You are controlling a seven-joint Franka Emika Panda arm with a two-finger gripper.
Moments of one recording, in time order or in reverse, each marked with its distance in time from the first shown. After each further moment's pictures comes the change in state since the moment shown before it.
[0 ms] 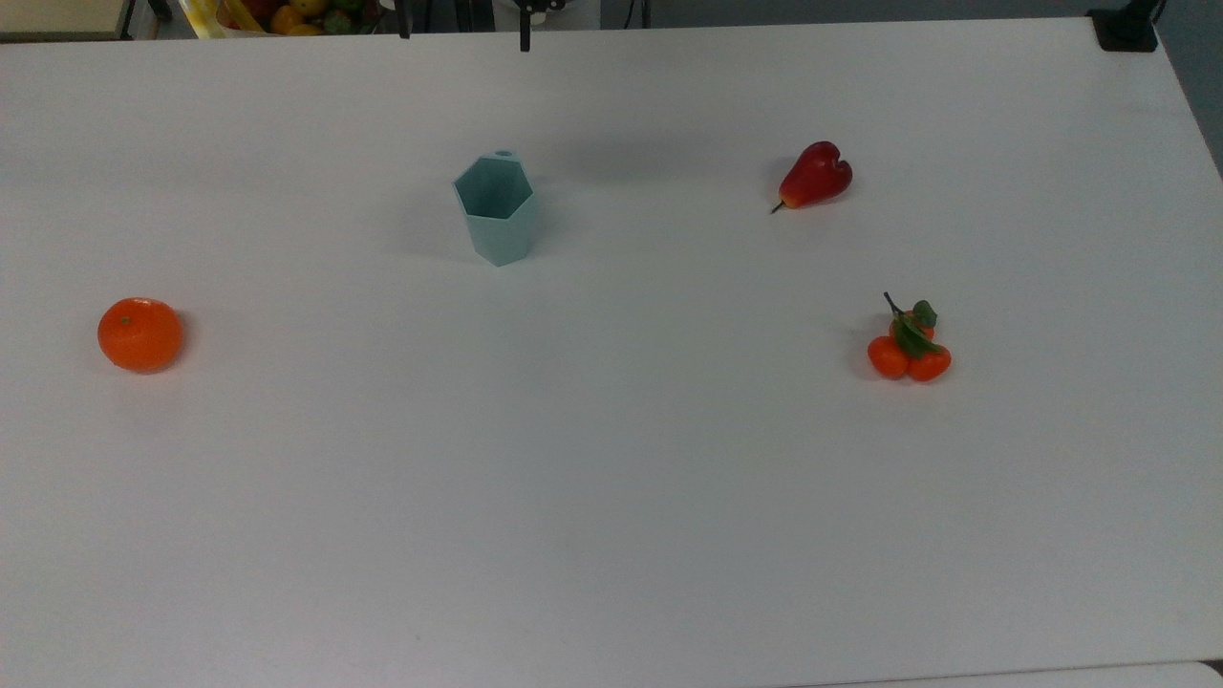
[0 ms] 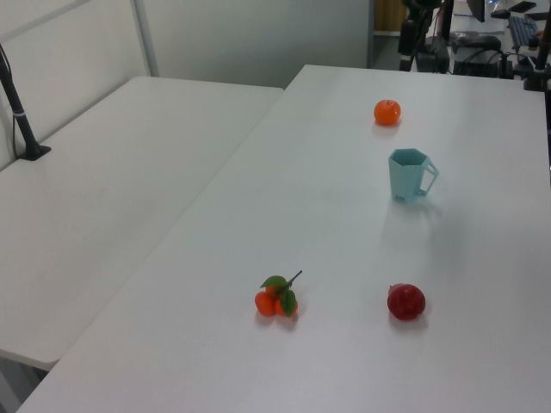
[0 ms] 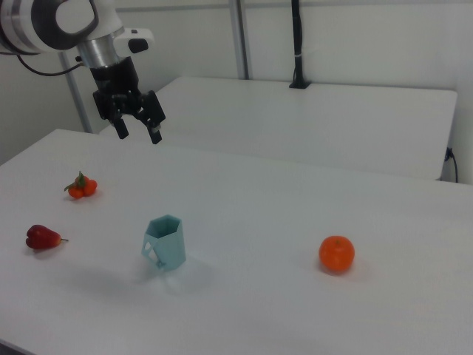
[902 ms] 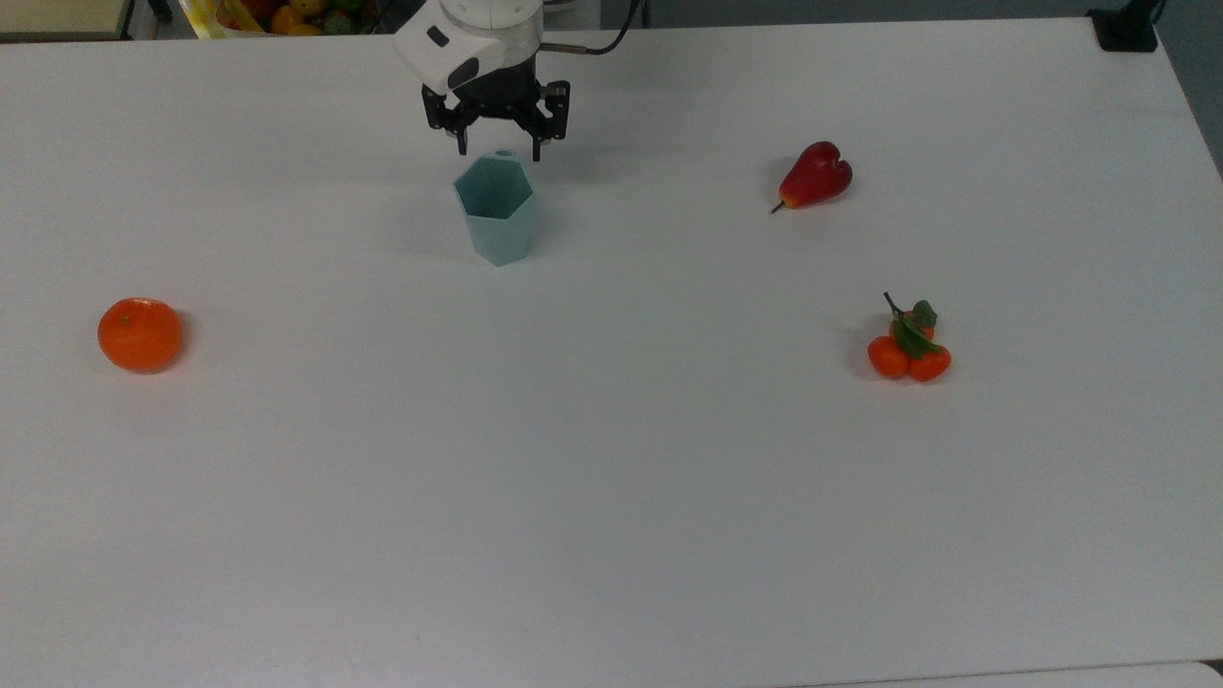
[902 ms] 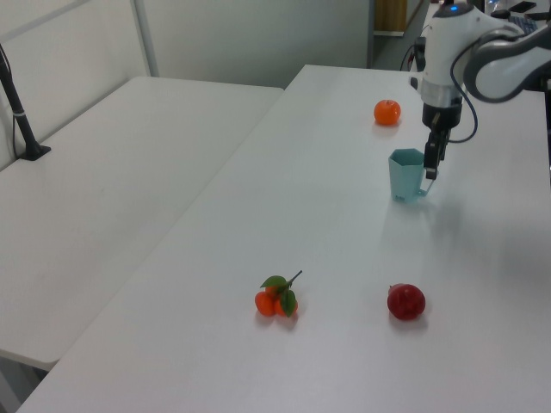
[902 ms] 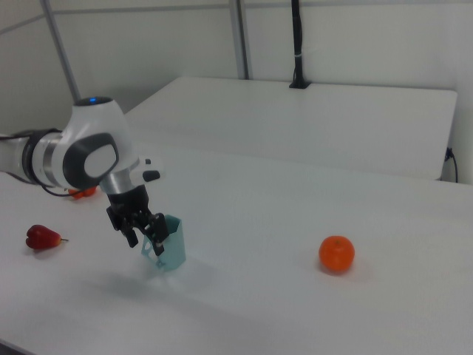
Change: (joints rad) arm -0.008 -0.057 -0.001 -0.644 -0.014 0.511 0.024
